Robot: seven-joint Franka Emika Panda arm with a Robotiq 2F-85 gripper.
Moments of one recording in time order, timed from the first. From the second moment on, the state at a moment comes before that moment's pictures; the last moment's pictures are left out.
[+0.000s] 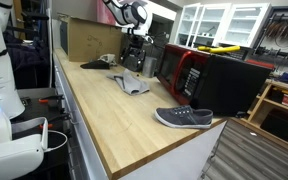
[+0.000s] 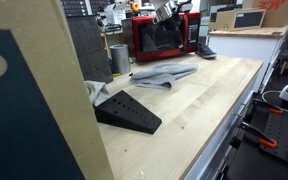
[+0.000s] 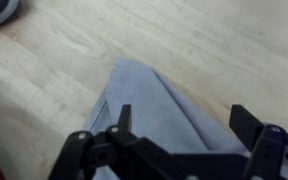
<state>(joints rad) -0.01 0.34 0.06 -1.75 -0.27 1.71 -0.41</state>
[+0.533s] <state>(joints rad) -0.03 0.42 0.04 -1.75 -0.18 2.06 -0.25</state>
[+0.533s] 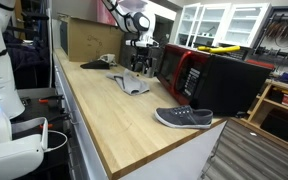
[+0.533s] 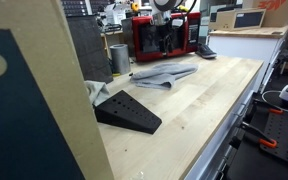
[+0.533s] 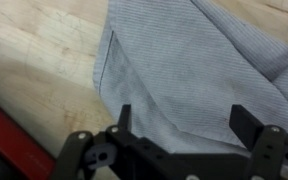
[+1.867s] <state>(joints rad) -0.08 0.51 -0.02 -1.76 -0.01 2.18 -0.05</state>
